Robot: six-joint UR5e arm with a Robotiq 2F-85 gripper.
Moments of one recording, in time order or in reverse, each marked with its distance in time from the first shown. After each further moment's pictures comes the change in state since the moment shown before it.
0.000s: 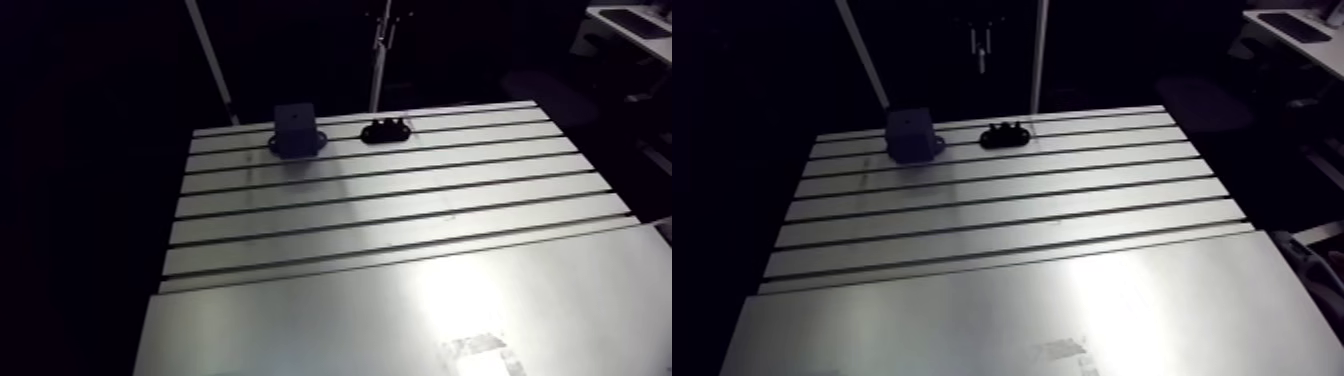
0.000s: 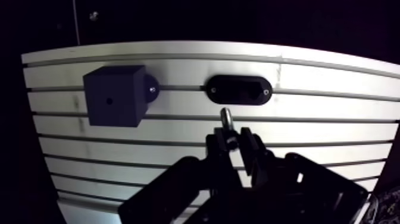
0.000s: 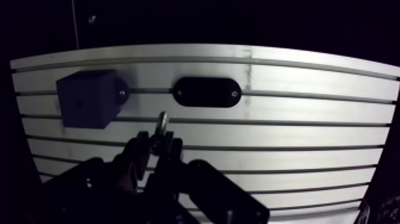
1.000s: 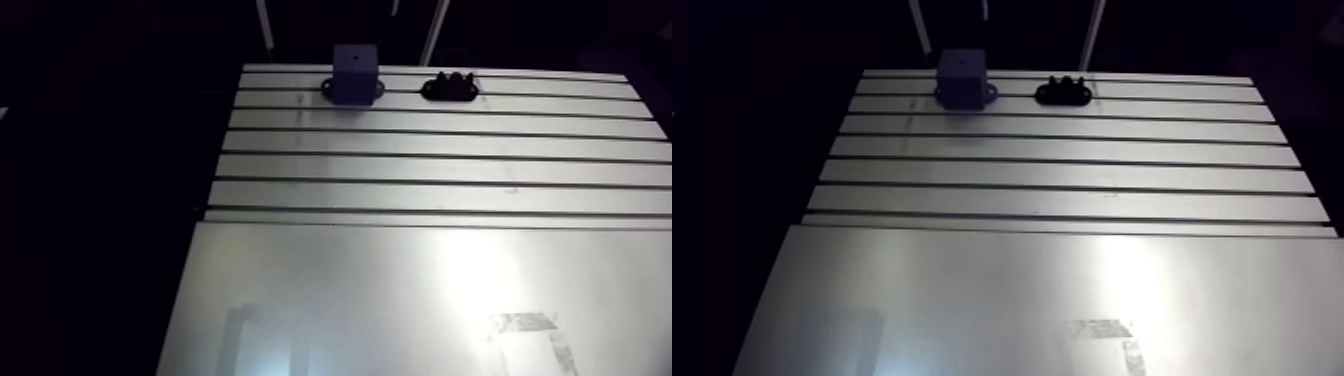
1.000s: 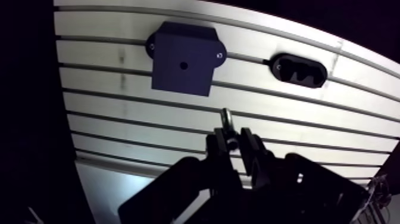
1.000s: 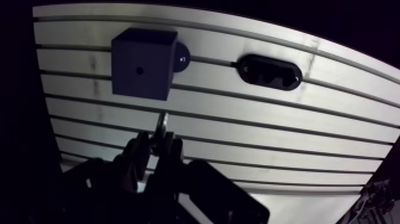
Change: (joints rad) arm 0.165 0.133 -0.240 0.310 -0.042 0.025
